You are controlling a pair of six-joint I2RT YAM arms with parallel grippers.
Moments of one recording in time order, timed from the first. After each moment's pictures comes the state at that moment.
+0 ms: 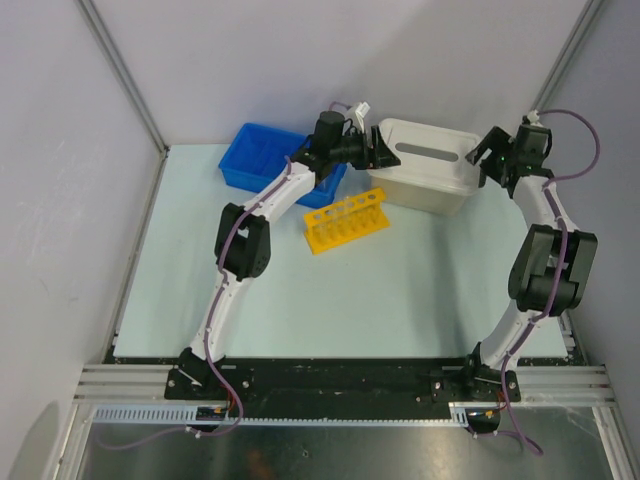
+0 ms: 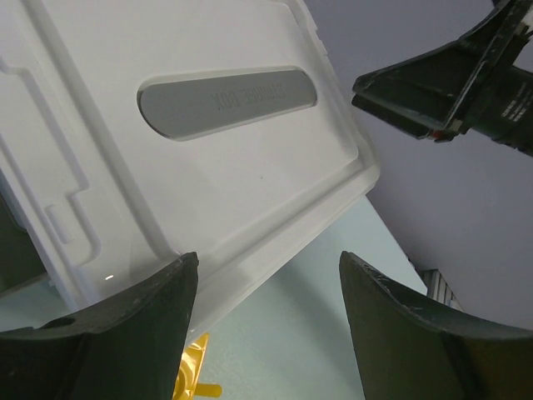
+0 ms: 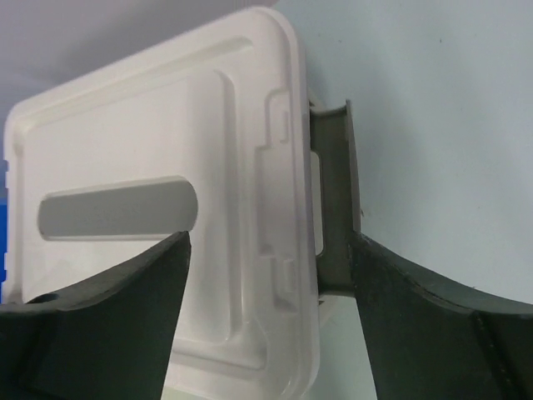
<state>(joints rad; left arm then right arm) -0.54 2.46 2.28 -0.11 0.62 -0.59 -0.20 1.82 1.45 -0.17 -0.18 0.46</state>
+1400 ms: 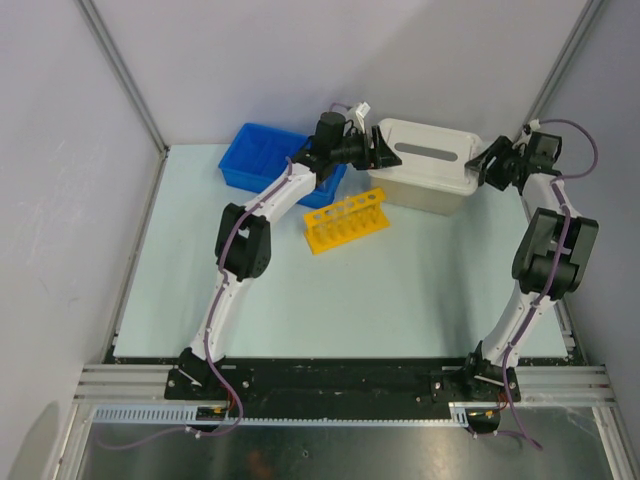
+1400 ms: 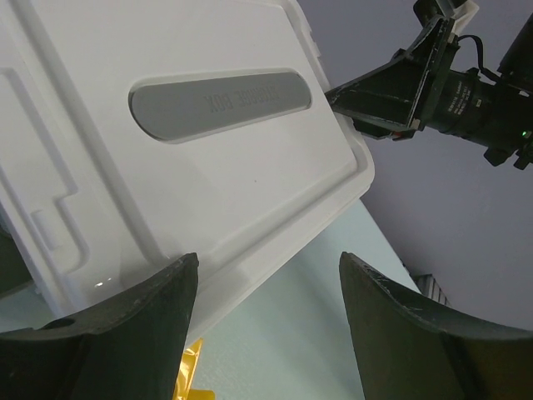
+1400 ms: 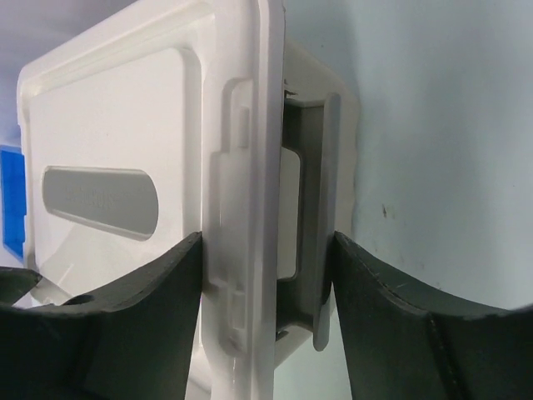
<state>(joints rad) -0.54 2.46 2.27 -0.09 0.61 -0.61 -0.30 1.99 1.56 -0.20 -0.52 0.46</state>
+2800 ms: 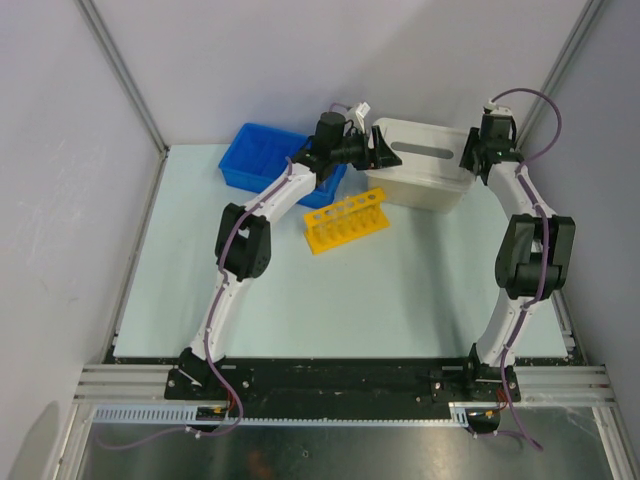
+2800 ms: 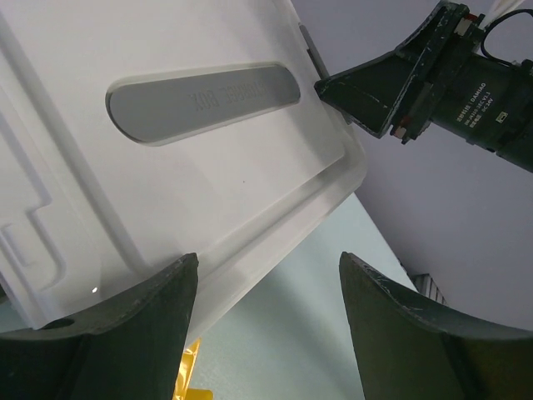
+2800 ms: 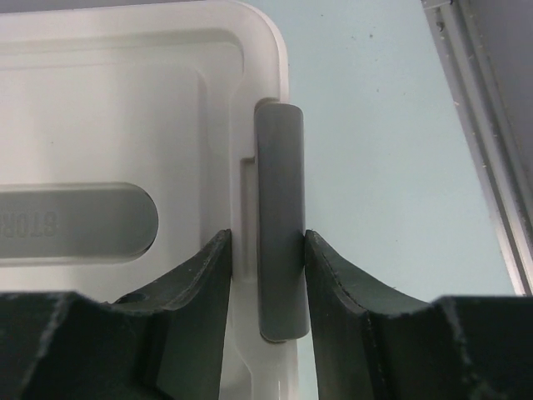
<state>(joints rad) -0.54 2.46 2.27 -0.09 0.62 -0.62 -0.06 1.94 1.64 -0.29 0.12 0.16</state>
